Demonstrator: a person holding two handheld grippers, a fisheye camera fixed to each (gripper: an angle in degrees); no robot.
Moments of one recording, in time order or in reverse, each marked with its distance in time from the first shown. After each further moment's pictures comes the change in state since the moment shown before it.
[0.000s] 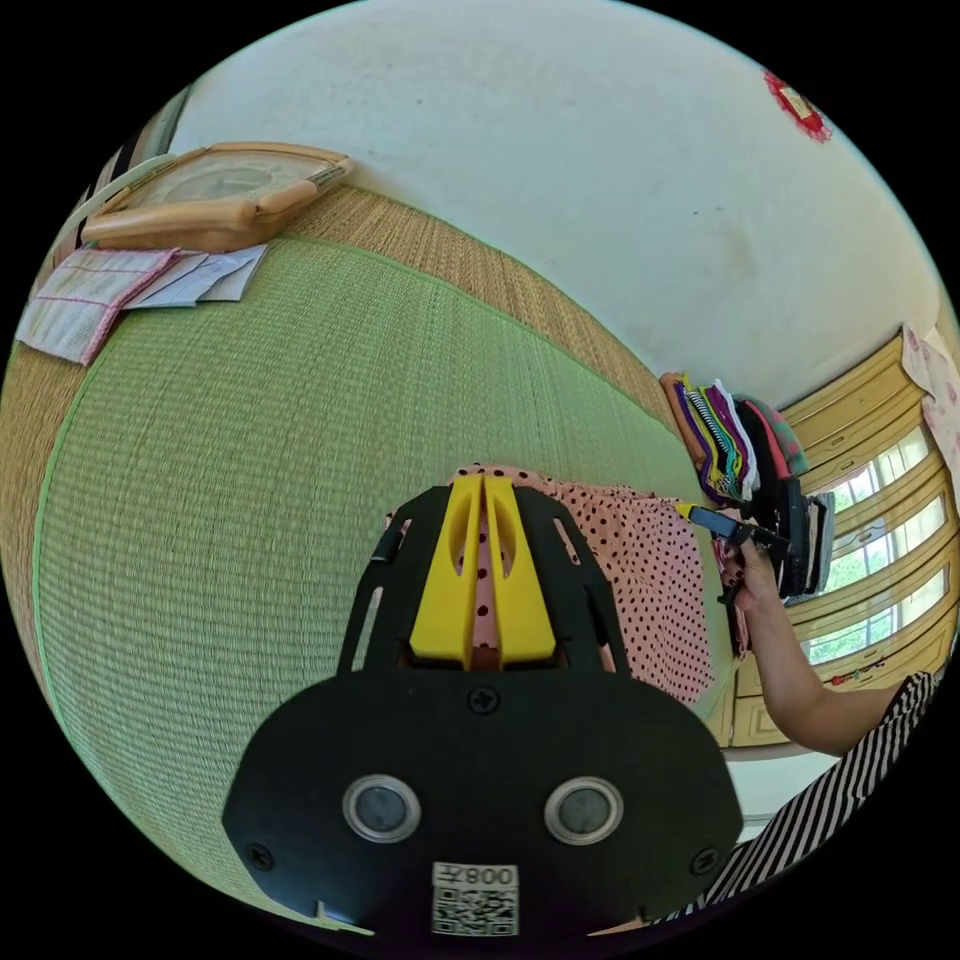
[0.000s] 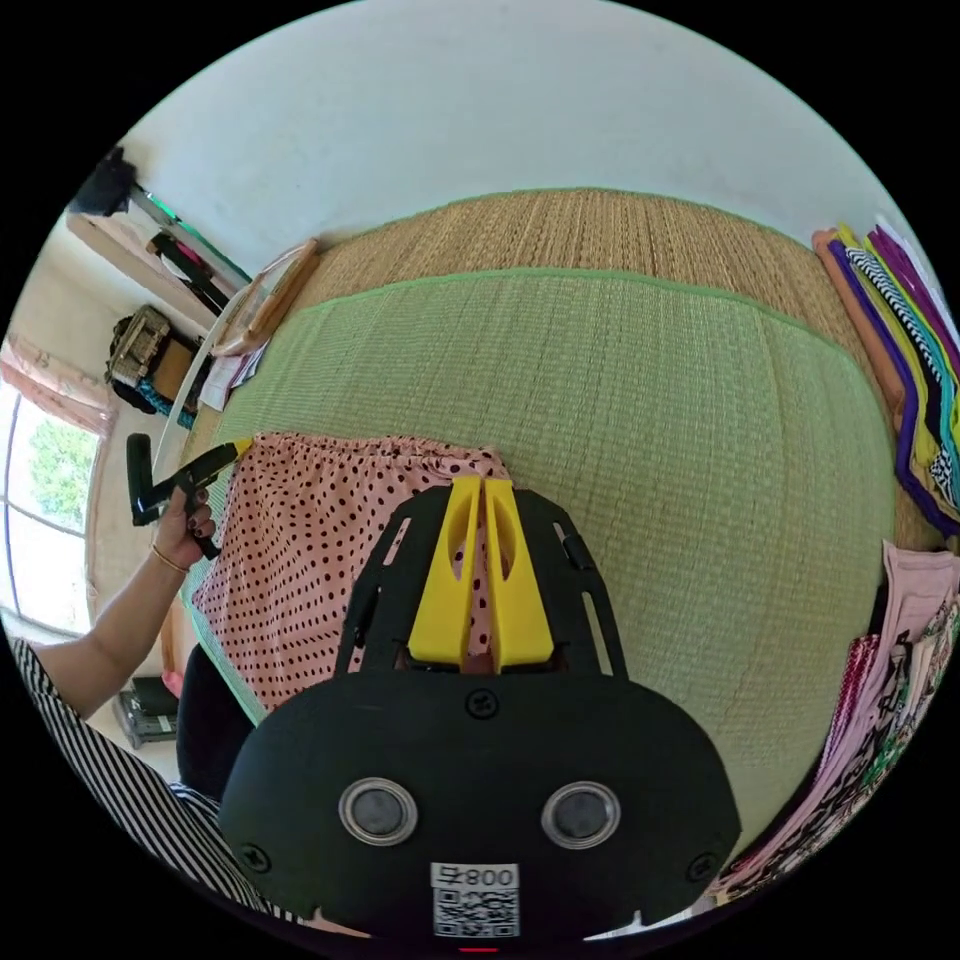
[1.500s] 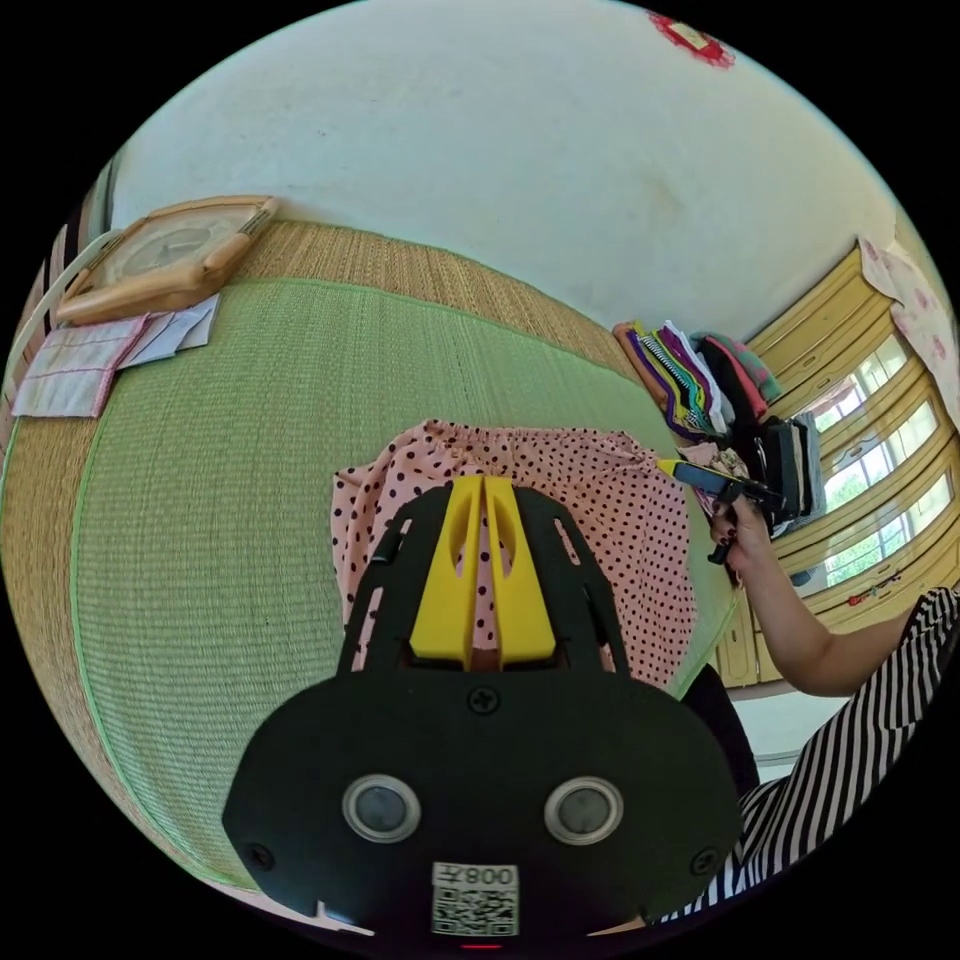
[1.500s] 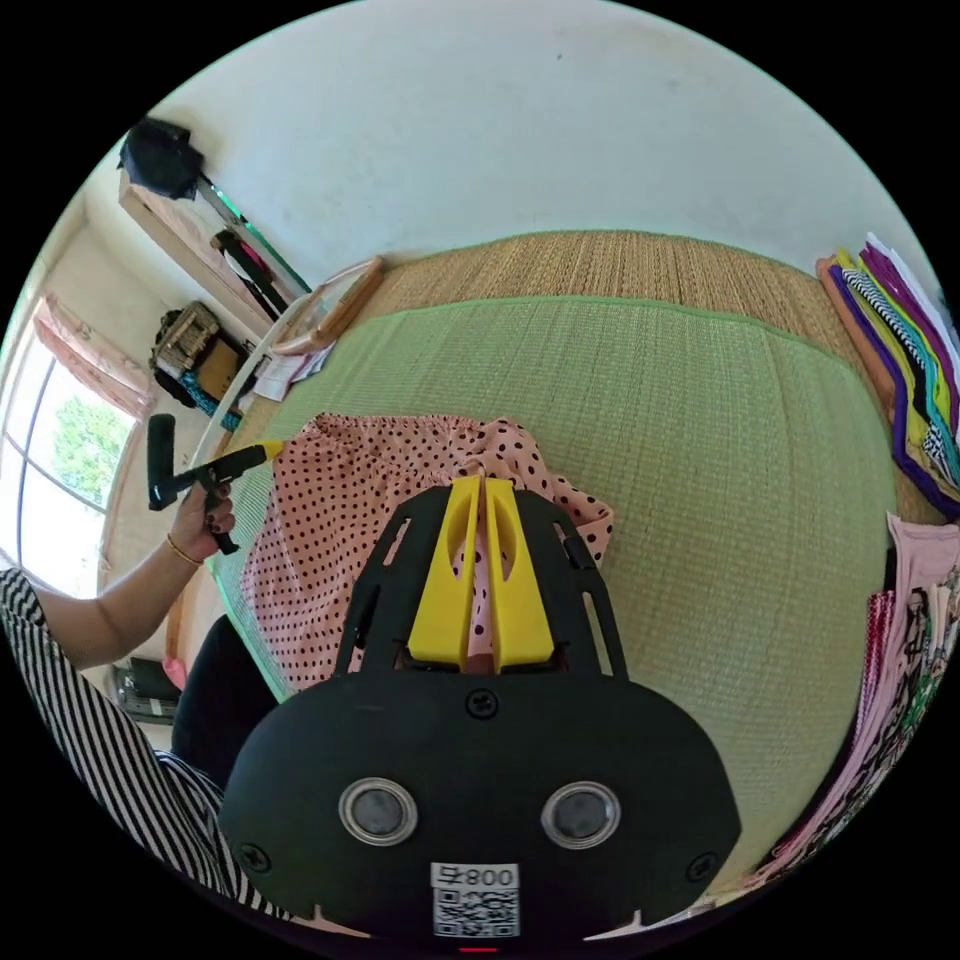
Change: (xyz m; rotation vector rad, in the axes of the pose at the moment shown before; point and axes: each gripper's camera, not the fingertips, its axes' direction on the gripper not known) left arm 0.115 0.064 0.034 -0.013 0.044 0.178; right arm -0.050 0.041 -0.018 0.121 -0.089 -0.073
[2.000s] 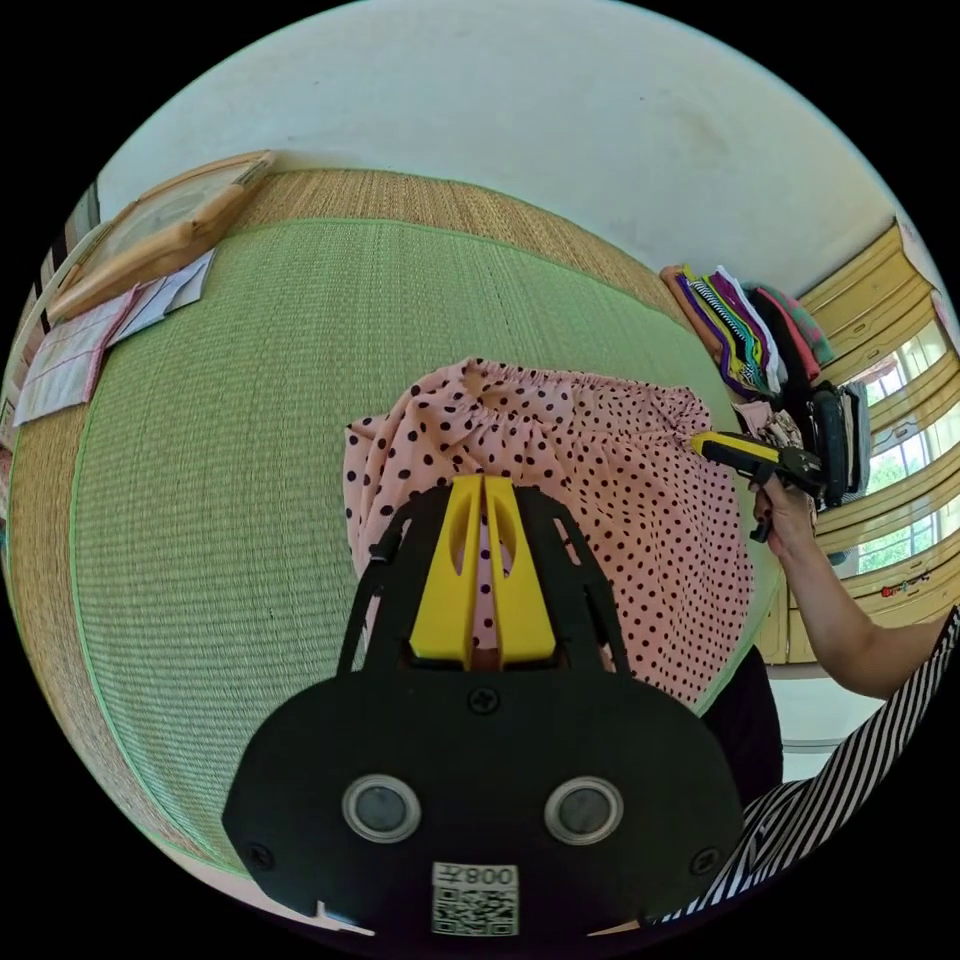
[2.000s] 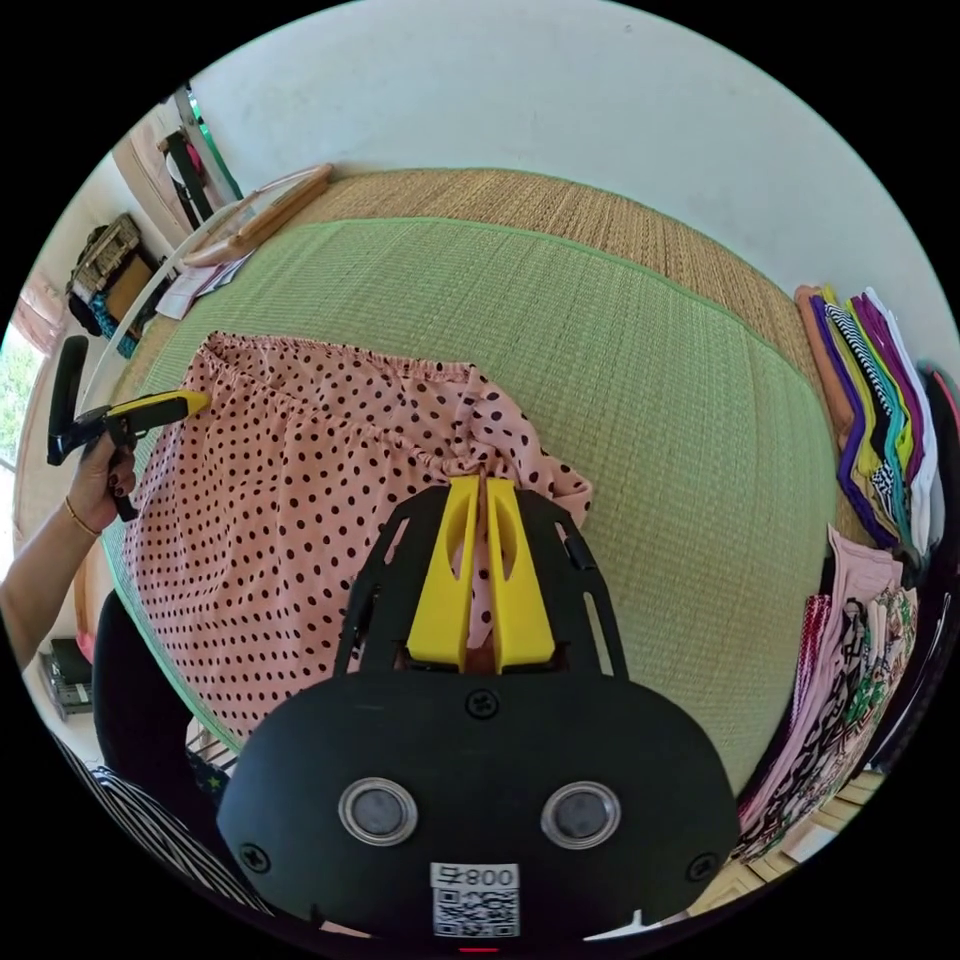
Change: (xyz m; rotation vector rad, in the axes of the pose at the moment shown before) left arm -0.004 0.009 0.043 -0.162 -0.114 0.009; right arm -0.041 0.011 0.076 -0.158 0.334 -0.084
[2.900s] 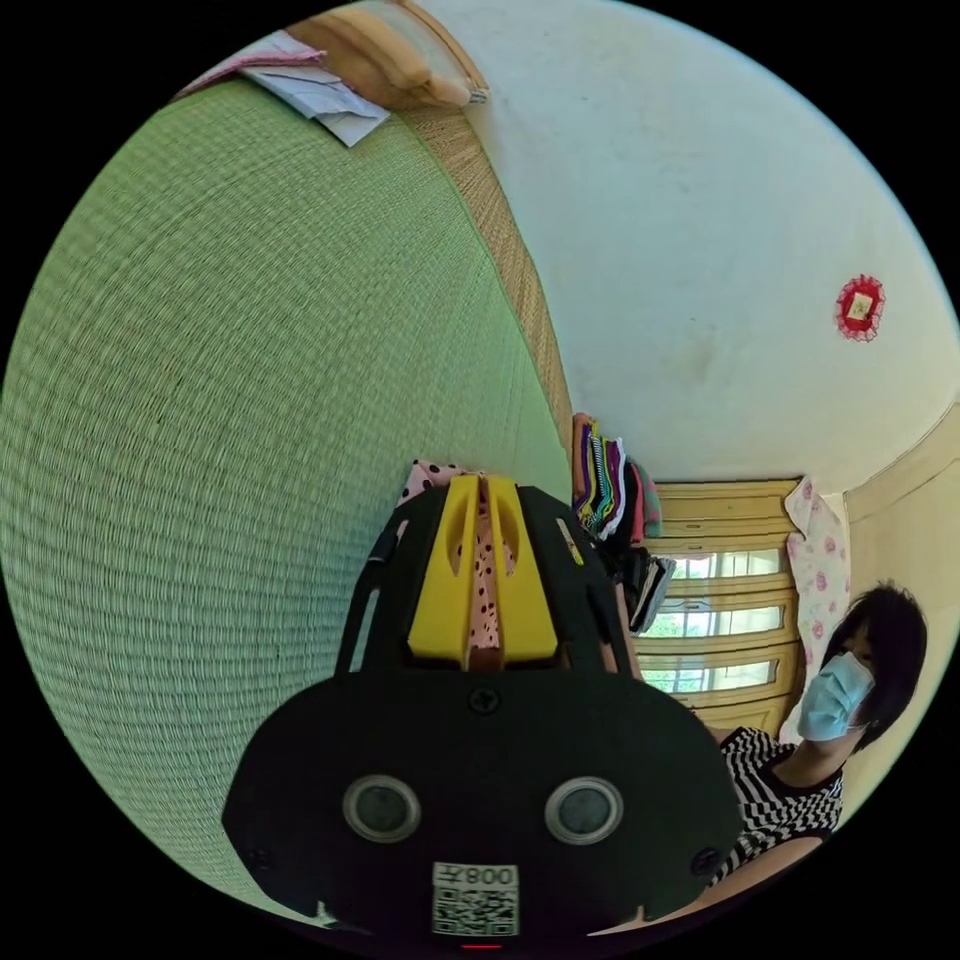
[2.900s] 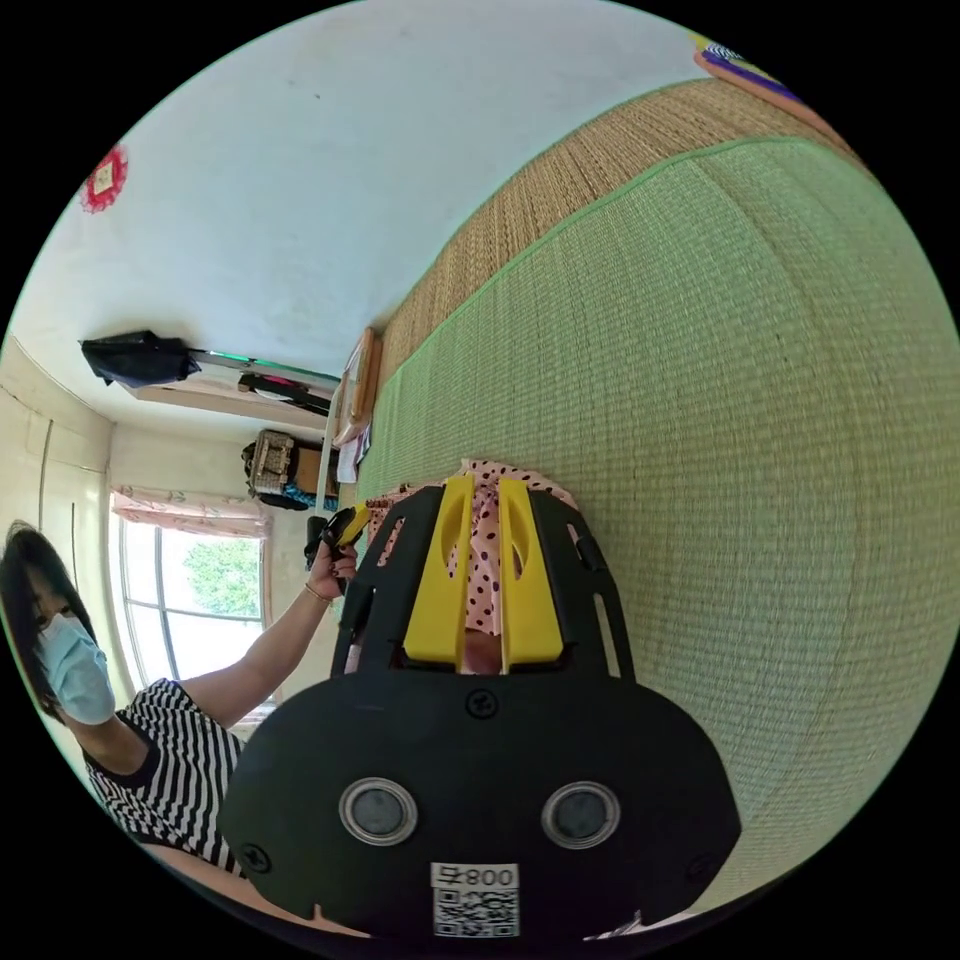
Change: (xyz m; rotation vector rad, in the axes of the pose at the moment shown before) left arm -0.164 0.033 -0.103 0.122 0.630 -0.482; right arm 0.169 0.045 -0.052 0.088 -0.767 0.432
